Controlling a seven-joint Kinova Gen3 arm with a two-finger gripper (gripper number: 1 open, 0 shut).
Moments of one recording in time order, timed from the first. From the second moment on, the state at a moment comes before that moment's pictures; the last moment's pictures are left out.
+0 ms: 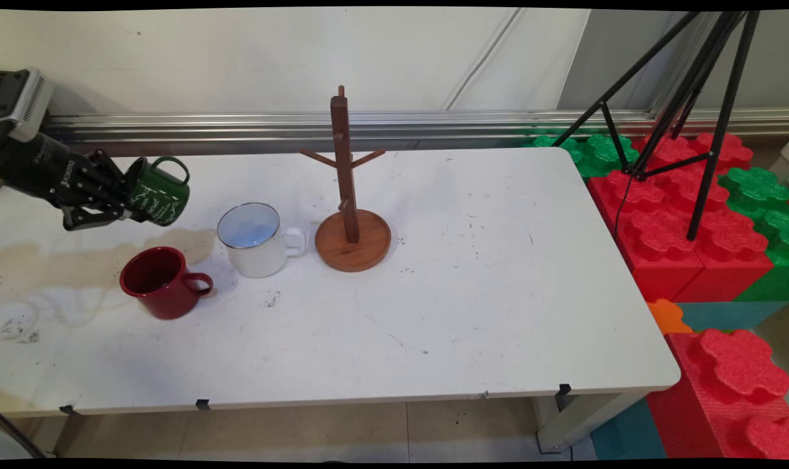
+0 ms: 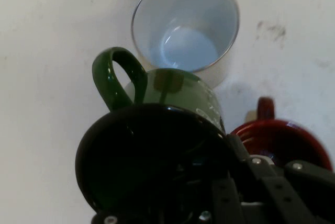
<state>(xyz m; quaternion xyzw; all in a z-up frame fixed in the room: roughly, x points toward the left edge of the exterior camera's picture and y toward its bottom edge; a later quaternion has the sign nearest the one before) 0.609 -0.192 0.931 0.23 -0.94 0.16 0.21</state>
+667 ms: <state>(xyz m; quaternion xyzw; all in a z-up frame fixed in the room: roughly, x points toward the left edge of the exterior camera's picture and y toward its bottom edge) 0.631 -0.215 0.897 0.15 -0.96 0.17 0.14</state>
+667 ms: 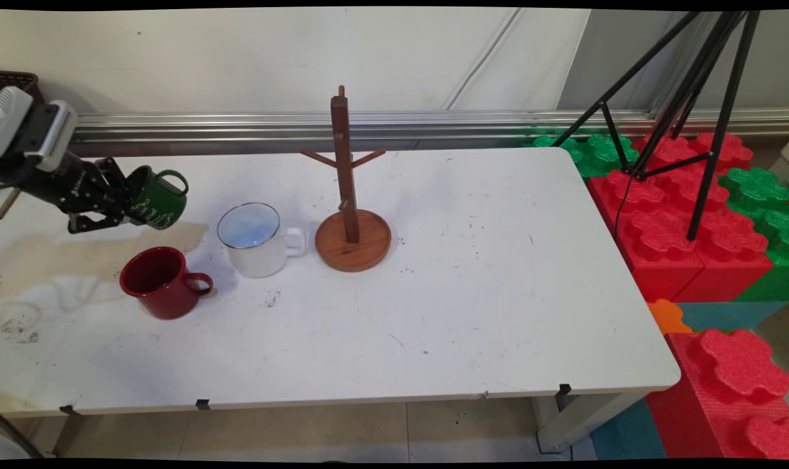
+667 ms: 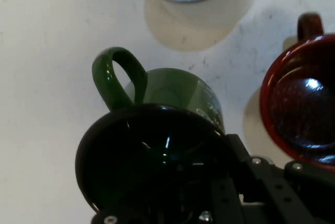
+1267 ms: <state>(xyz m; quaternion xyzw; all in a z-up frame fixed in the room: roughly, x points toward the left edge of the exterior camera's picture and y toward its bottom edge) 0.641 -0.234 0.856 0.11 -0.98 0.16 0.10</state>
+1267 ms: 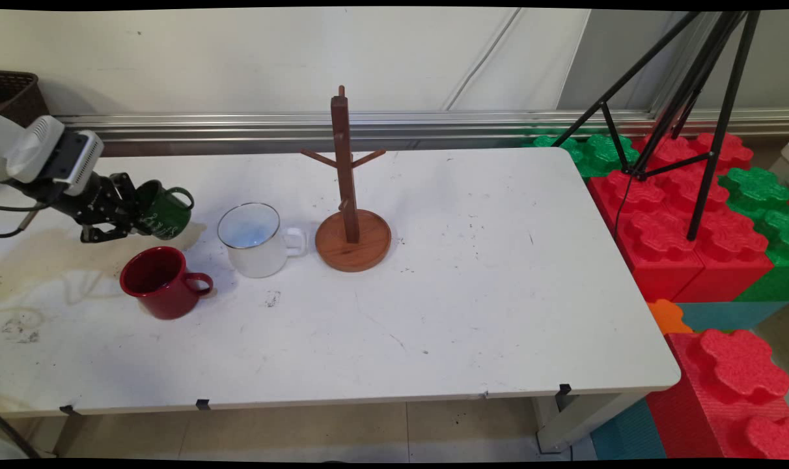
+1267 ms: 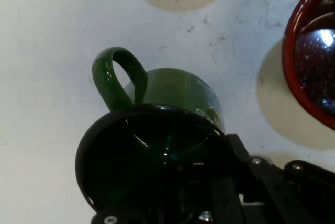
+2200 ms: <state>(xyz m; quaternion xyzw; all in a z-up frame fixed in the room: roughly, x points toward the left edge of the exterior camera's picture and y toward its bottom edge) 0.639 -0.249 0.824 0.09 -0.98 0.15 0.10</state>
